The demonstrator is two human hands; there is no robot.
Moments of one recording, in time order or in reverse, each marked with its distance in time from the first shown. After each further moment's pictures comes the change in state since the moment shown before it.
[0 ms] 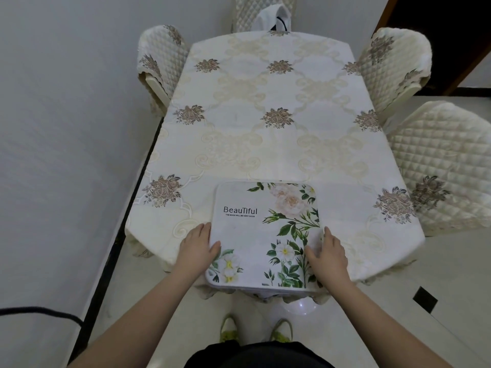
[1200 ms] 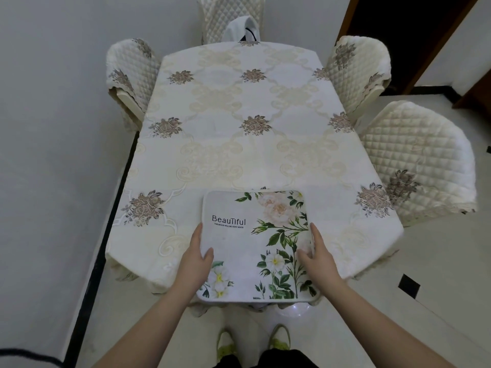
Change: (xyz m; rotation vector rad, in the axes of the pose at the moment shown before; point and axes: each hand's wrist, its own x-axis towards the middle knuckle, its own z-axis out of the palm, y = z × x) left_hand -0.006 0.027 -0.012 -0.674 0.016 -0.055; right_hand -0.017 -0.009 -0.015 0.427 -0.057 0.022
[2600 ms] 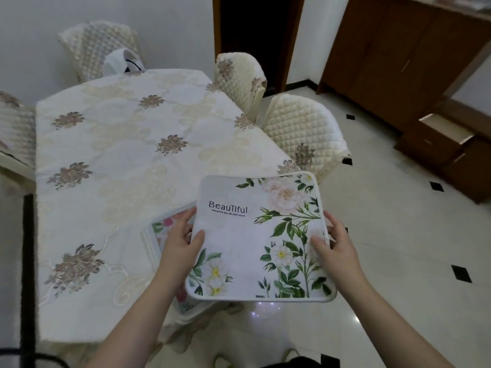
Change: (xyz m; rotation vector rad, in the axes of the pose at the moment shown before) left_hand 0.001 0.095 -0.003 -0.307 -0.345 0.359; right_hand -0.143 0.004 -0.057 0.460 0.611 0.012
